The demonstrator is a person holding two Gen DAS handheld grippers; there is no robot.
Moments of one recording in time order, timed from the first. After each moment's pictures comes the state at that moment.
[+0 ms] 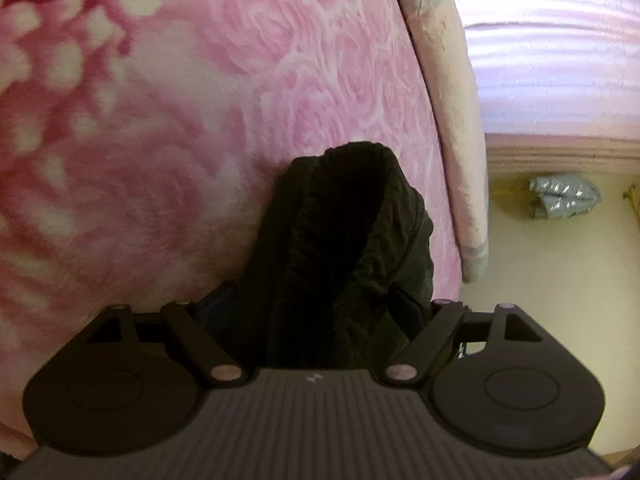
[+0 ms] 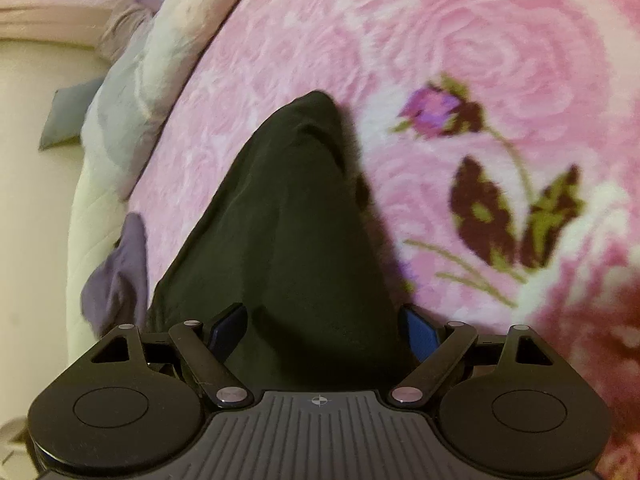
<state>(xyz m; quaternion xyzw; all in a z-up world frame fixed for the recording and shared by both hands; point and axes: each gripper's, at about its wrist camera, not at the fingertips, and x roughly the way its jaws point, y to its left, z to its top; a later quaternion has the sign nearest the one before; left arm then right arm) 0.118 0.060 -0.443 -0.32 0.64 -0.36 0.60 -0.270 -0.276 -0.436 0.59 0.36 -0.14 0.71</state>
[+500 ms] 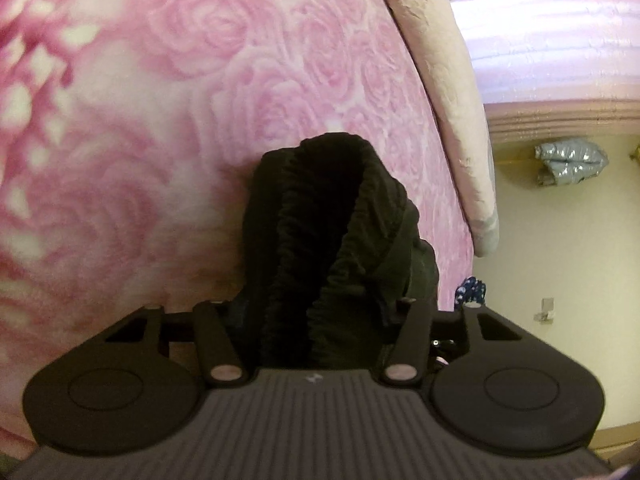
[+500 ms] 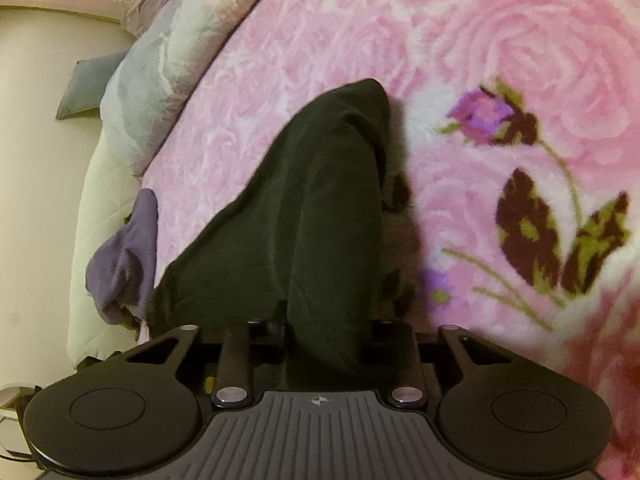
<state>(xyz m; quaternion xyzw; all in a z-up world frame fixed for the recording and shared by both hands) 0.120 0.057 -0.412 -0.28 0.63 -0.38 0.61 -0.255 -0.271 -0.427 0.57 0.36 -0.11 0.73</state>
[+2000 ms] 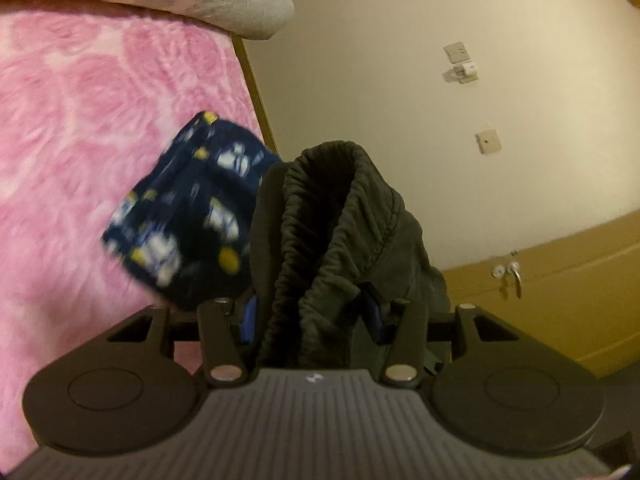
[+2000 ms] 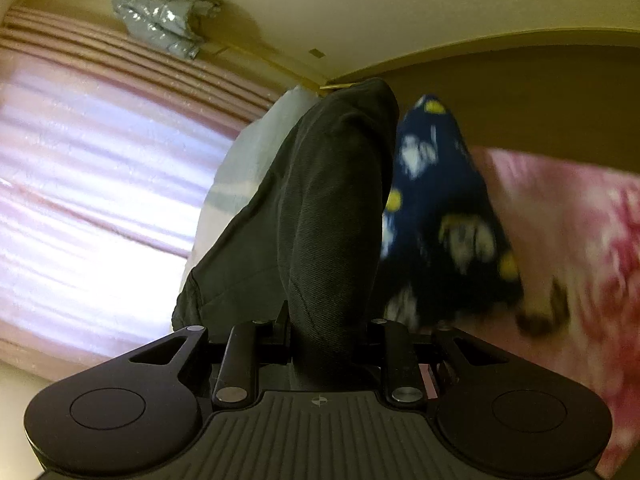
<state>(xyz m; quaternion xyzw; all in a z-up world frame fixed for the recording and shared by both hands) -0.114 -0.577 -0.267 -0.06 0.60 -0.62 0.49 -0.746 -0.671 -0.245 0.60 0.01 -0.43 0.68</state>
